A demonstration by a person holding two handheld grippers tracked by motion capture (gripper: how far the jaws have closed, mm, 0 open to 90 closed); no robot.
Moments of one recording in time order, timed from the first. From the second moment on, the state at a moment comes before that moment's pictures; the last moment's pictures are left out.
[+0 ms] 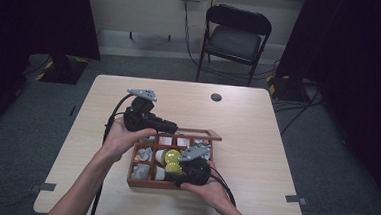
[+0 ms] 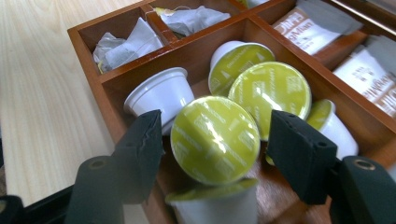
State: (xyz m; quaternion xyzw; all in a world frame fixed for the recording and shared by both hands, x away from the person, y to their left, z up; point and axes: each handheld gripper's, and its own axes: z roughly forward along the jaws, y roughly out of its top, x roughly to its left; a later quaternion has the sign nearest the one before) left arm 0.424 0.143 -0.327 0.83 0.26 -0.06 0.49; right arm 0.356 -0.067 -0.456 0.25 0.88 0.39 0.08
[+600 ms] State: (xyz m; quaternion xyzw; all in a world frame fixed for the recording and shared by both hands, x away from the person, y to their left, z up) left arm 0.423 0.142 -0.328 0.83 0.26 -0.06 0.49; right arm 0.367 -0.055 -0.465 0.25 0.90 0.36 0.08
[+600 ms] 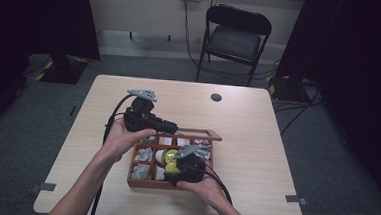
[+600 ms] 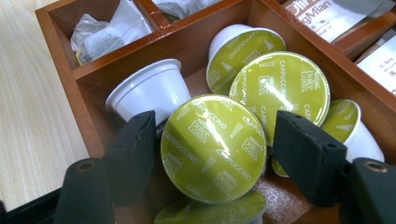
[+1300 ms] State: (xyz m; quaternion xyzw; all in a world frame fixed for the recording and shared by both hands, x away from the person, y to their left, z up) left arm 0.424 0.143 -0.328 0.83 0.27 -0.06 0.49; right arm 0.368 -0.053 -0.467 0.26 0.90 0.34 0.06
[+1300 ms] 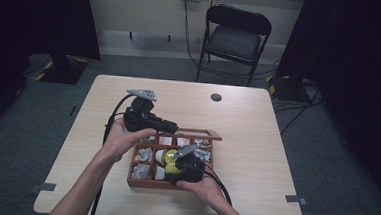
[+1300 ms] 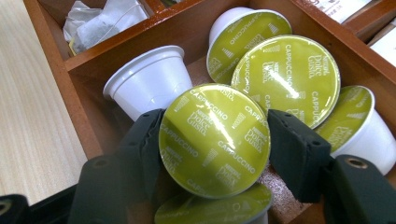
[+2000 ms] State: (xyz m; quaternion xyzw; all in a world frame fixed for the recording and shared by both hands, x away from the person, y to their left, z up) left arm 0.425 0.143 -0.328 0.83 0.27 -0.06 0.49; right arm 0.364 -0.060 -0.462 0.27 0.89 0.36 0.07
